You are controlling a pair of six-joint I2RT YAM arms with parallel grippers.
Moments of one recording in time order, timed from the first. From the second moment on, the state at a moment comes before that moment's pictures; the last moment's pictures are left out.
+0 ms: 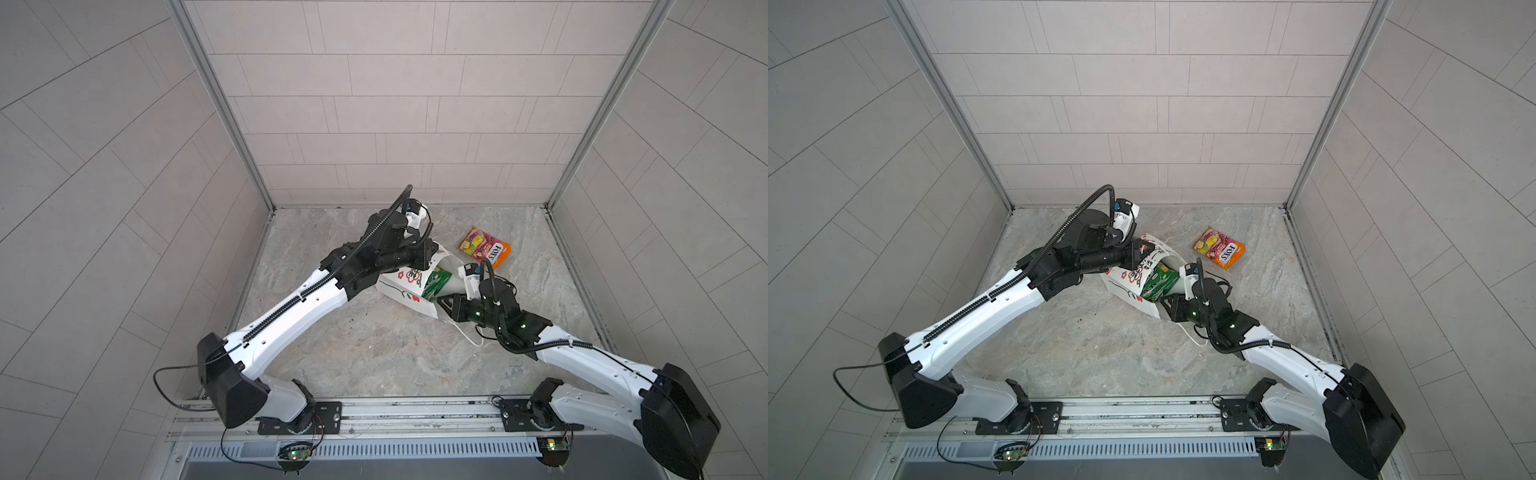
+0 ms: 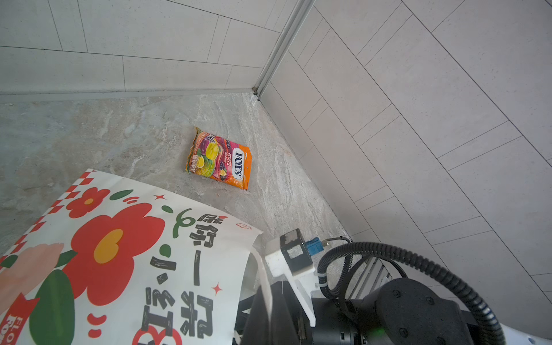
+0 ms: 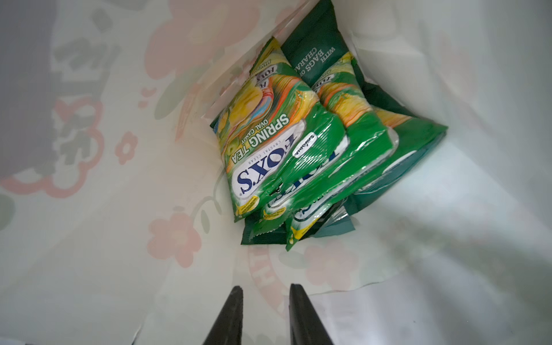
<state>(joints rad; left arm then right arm) -0.77 1.42 1.45 -0.46 0.18 -0.50 0.62 1.09 0.54 0.04 -0.15 0.67</state>
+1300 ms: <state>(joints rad) -0.77 1.42 1.45 -0.48 0.19 -0.50 0.66 1.36 0.64 0.18 -0.02 0.83</state>
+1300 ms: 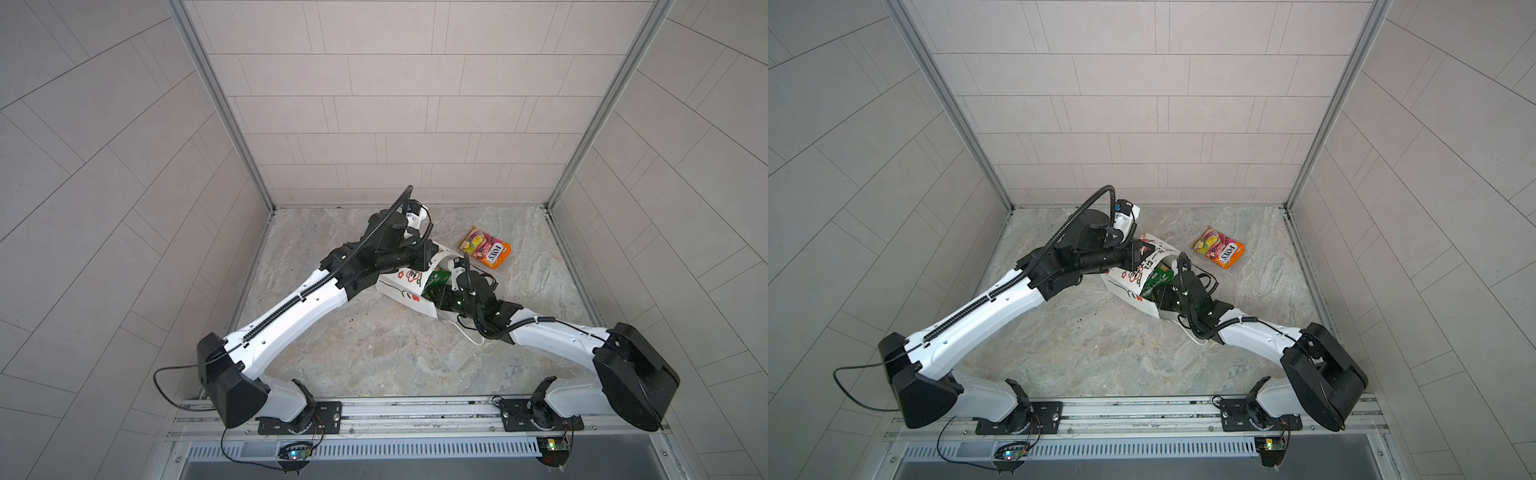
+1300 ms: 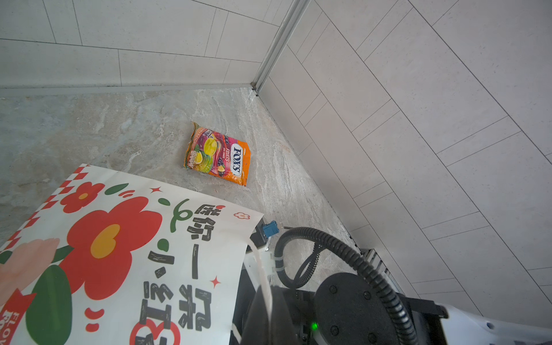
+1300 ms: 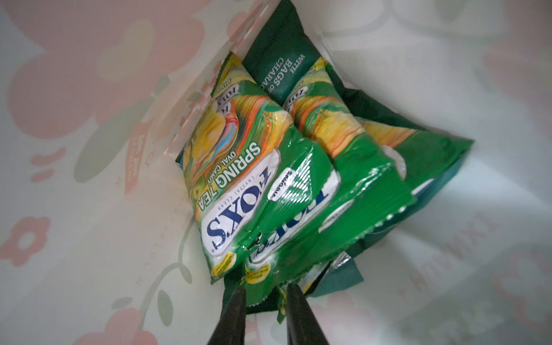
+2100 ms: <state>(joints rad) -0.77 1.42 1.45 -0.49 0.20 -0.50 0.65 1.38 0.65 0.20 0.12 0.96</state>
